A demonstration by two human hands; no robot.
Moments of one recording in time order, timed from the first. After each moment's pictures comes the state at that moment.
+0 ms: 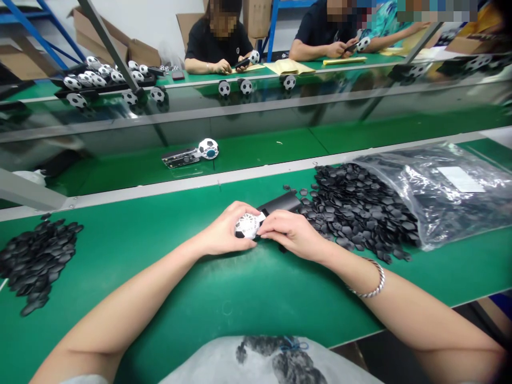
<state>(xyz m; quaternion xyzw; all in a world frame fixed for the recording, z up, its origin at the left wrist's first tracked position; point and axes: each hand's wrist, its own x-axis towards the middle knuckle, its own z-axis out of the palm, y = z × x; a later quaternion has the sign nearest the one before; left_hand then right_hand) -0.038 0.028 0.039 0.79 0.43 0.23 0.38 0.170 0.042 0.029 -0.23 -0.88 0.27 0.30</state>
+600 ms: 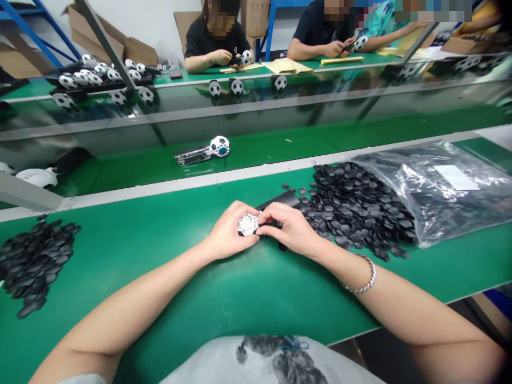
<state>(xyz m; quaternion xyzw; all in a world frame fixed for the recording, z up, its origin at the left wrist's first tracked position) -0.023 0.021 0.032 0.77 0.47 0.30 0.32 0.161 0.045 0.027 -0.33 -0.84 0.29 0.32</state>
